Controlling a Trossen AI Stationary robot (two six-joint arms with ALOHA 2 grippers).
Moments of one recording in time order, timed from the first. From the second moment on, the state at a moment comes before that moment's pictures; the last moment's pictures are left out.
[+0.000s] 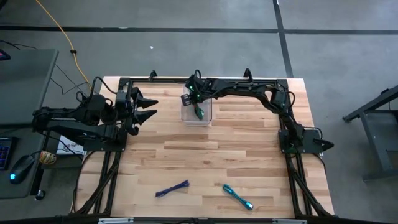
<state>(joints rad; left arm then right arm) 0.10 0.57 0.62 0.13 -0.15 -0.22 -0.35 2.21 1.83 -0.60 0.07 0.76</state>
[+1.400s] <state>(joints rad) 0.10 0.57 0.62 0.12 -0.15 -0.22 -0.35 2.20 1.83 -0.65 0.05 0.80</state>
